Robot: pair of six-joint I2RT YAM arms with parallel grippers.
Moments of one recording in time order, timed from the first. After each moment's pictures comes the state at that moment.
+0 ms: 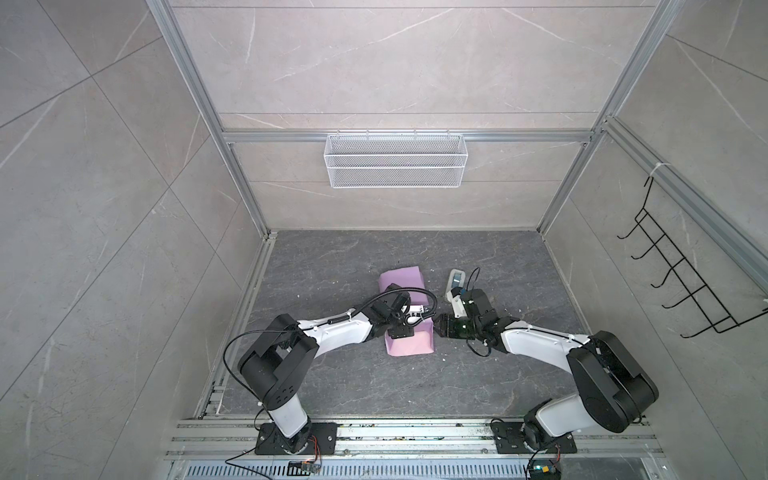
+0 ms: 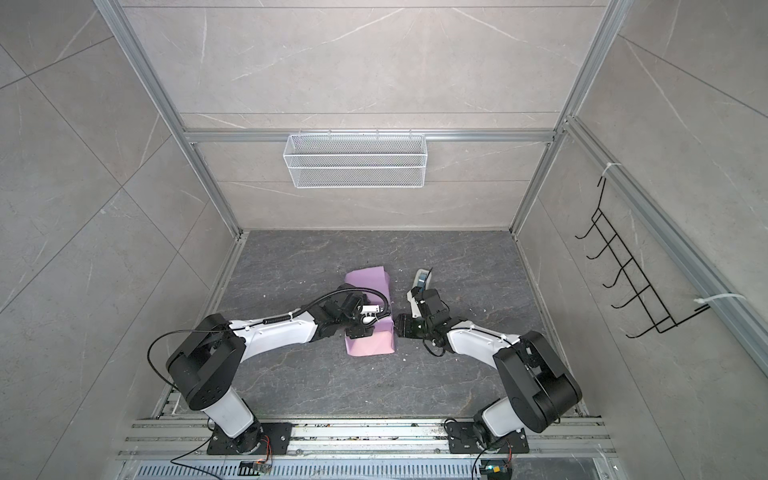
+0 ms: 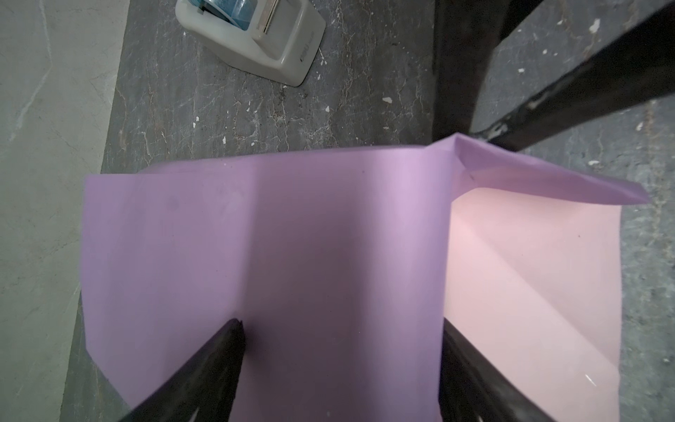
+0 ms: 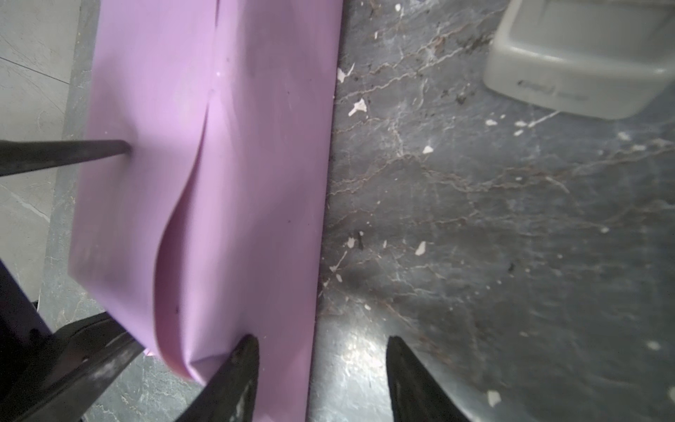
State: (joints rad) left arm -0.79 1.69 0.97 -0.11 0.01 0.78; right arm 0.51 1.50 0.66 -0.01 -0.28 0.53
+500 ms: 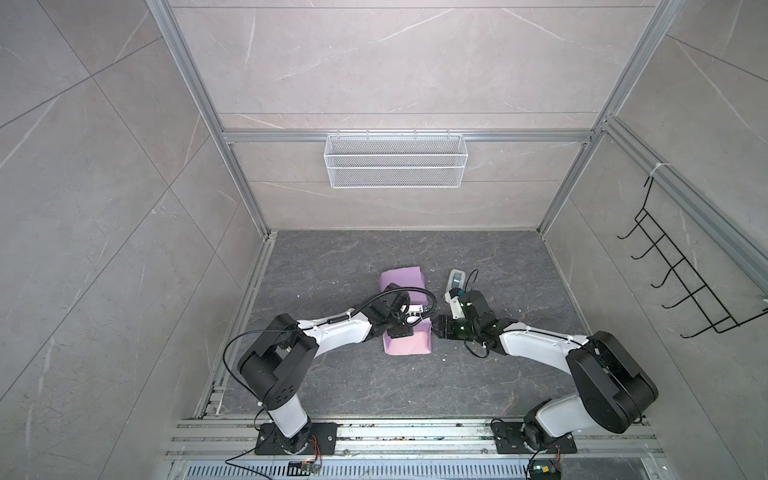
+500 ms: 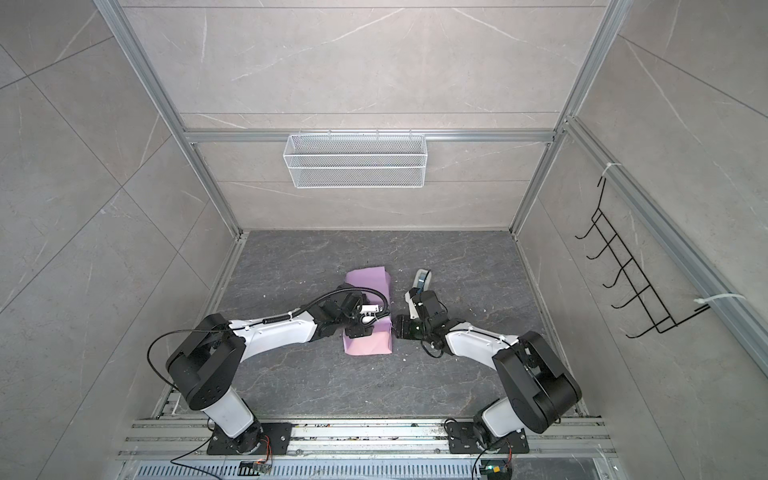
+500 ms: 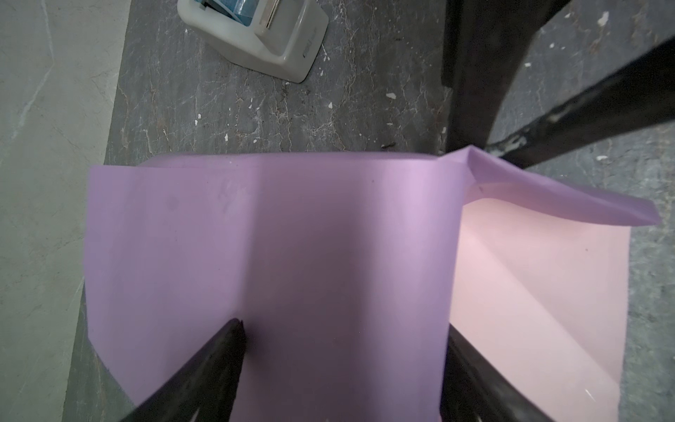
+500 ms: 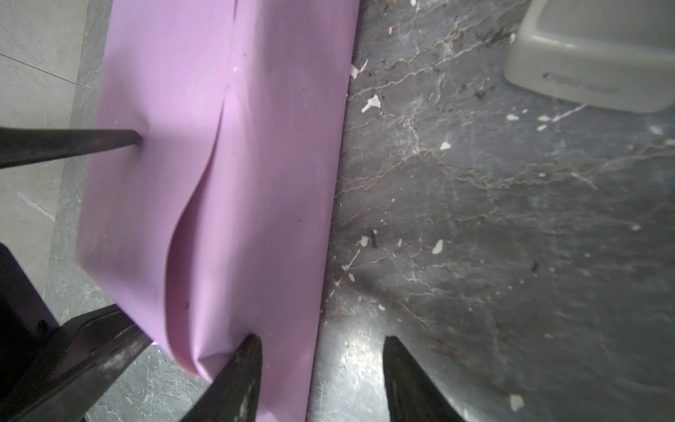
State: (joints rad) left arm -0.79 1.69 0.97 -0.11 0.01 0.78; right arm 0.53 1.50 0.64 0.02 -0.26 0.55
